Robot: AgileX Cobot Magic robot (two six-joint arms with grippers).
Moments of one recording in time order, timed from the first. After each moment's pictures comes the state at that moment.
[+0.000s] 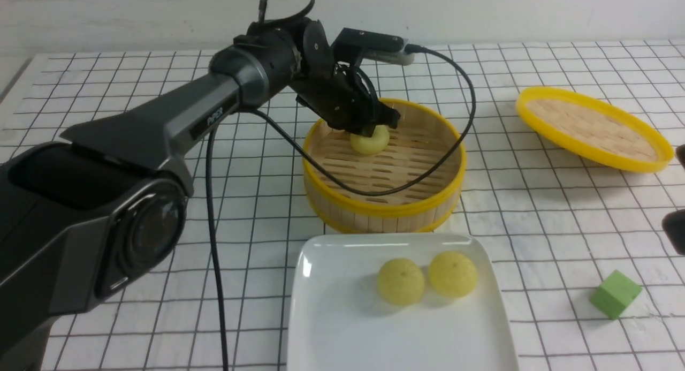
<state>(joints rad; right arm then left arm) 0.51 0.88 -1.24 0.40 1.16 -0.51 -0.46 2.36 -2.14 -0.25 0.76 0.22</state>
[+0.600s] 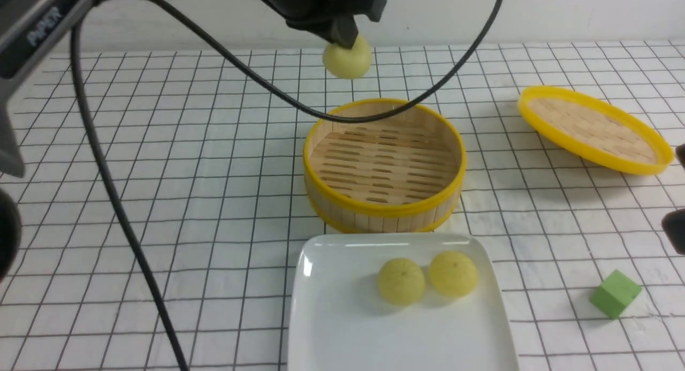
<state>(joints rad) 0.51 0.88 -1.24 0.40 1.16 -0.51 -0.46 1.94 -2.13 -0.21 1.18 0.14</state>
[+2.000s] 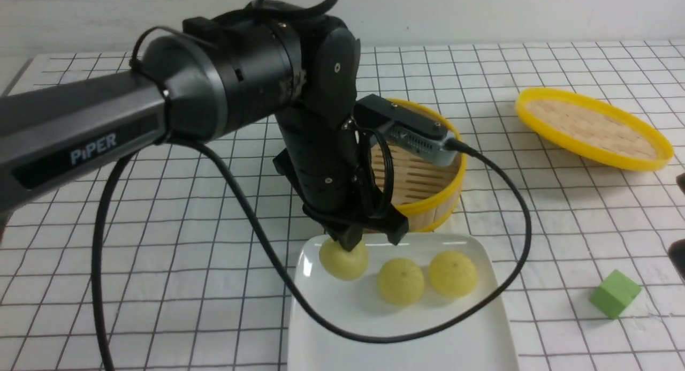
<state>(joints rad) 0.51 0.88 -1.24 0.43 1.22 -0.51 -0.70 1.85 -1.54 -0.05 1.10 0.07</state>
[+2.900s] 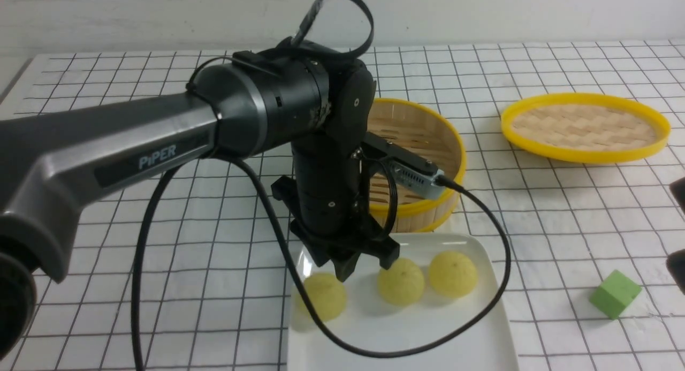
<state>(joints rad) 0.51 0.88 -1.24 0.48 1.22 -0.53 -0.70 1.93 -1.54 0.00 1.15 0.03</state>
